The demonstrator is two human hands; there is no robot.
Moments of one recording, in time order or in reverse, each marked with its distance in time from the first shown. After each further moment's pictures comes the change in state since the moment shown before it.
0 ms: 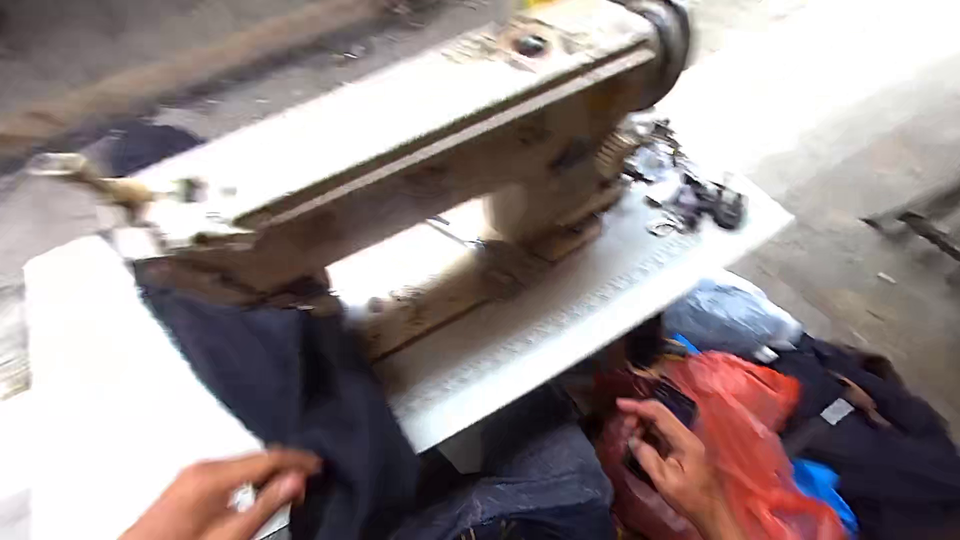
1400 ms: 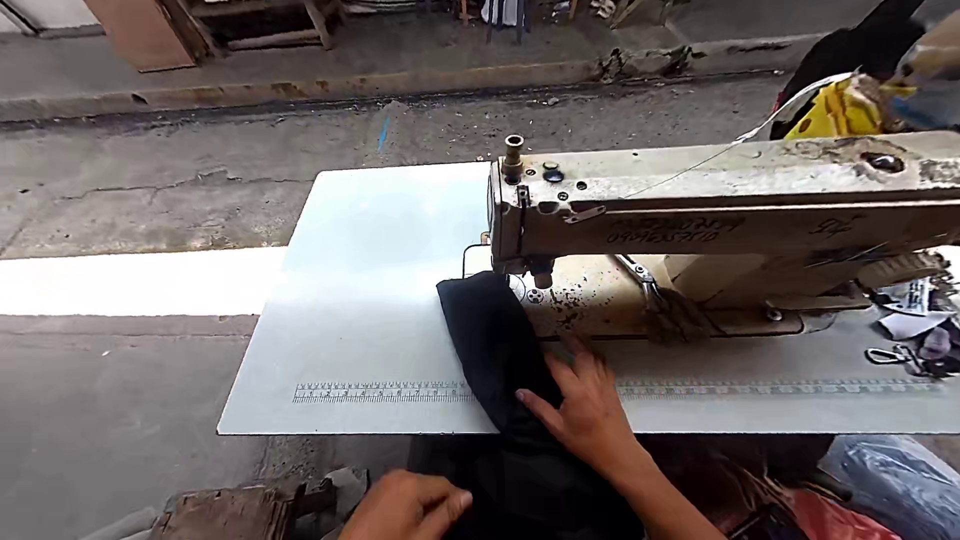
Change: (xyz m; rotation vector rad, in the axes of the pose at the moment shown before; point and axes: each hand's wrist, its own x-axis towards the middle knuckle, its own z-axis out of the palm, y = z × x) left_hand -0.095 -0.006 0.106 -0.136 0.082 -0.321; right_hand 0.124 -0.158 0.183 -0.333 -0.386 -0.400
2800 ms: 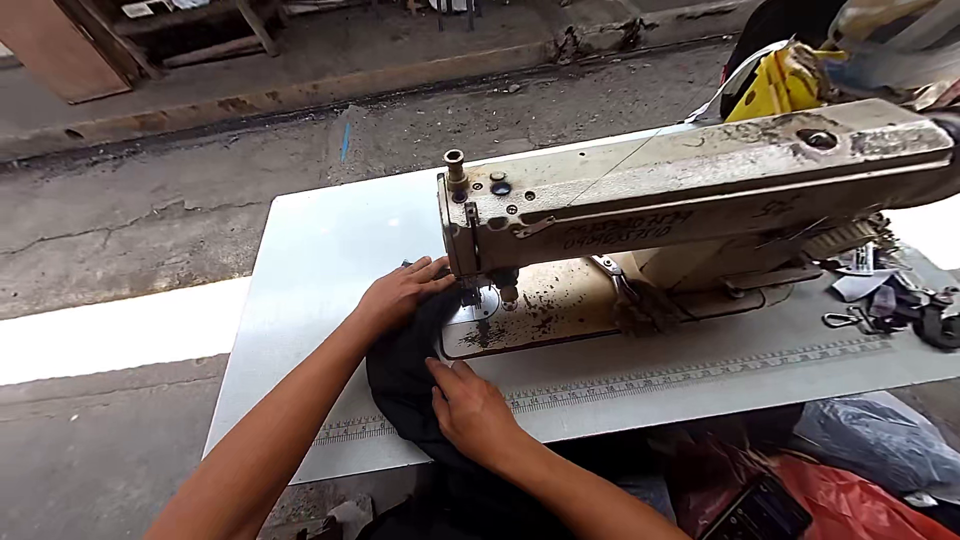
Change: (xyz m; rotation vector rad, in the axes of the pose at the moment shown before) left_hand 0.241 -0.059 -0.123 0.760 0.151 0.578; right_hand 0.054 -0.088 0.026 0.256 -0.362 0.143
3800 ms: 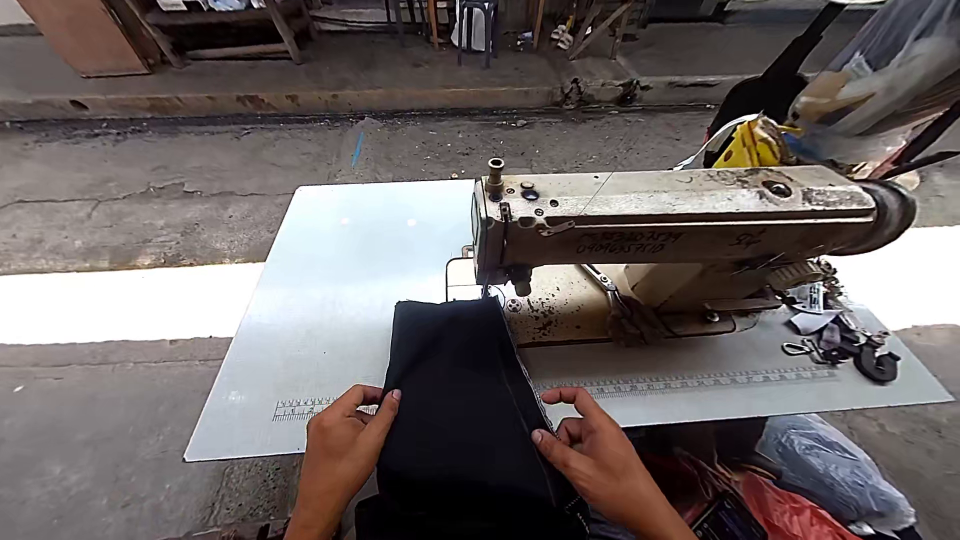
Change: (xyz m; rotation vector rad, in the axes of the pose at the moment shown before) left_hand -0.120 0.169 -0.050 -0.554 0.479 -1.068; right_hand -0.108 0.052 -0.053 0.483 0.147 0.220
